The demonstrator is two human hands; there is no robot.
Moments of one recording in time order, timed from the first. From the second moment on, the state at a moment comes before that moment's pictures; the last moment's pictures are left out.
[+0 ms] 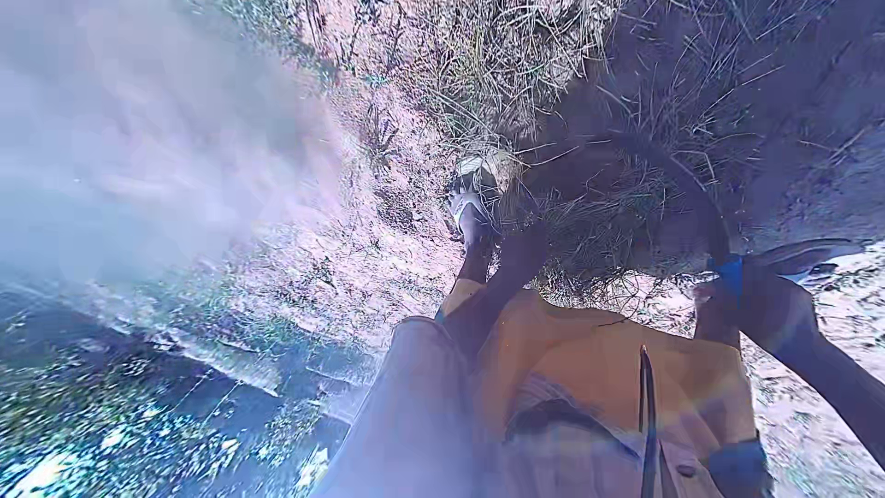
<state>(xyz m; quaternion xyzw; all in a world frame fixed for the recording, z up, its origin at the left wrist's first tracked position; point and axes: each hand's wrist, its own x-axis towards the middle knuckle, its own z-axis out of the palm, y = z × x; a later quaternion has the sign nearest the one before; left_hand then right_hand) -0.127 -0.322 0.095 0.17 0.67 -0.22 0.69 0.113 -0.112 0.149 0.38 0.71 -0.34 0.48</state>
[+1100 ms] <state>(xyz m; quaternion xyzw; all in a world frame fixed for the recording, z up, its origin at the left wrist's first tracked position) -0.266 -0.335 -0.003 0.12 0.81 -0.07 0.57 0.048 -0.117 0.062 0.37 0.70 -0.25 0.56</state>
